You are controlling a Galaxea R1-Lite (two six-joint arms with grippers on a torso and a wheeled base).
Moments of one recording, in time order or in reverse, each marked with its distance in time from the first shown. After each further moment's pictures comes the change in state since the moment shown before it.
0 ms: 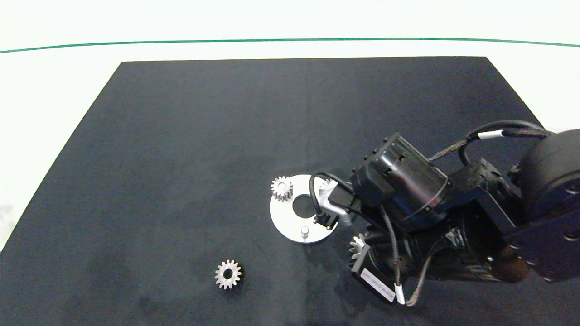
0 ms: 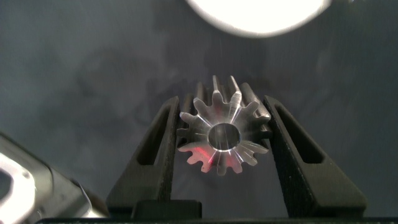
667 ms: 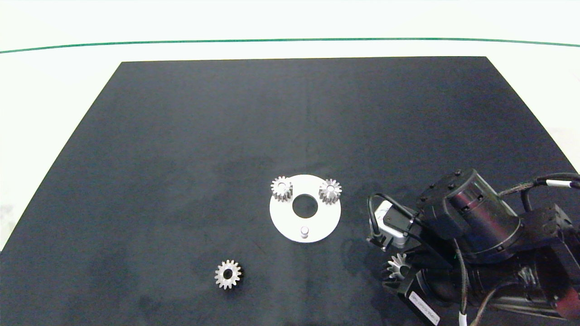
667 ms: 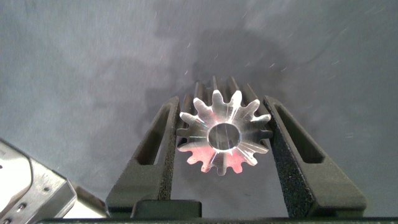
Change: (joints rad) left arm 0.001 0.000 0.000 -0.001 0.000 0.000; right arm -0.113 -0.171 0.392 -0.271 0.072 0.003
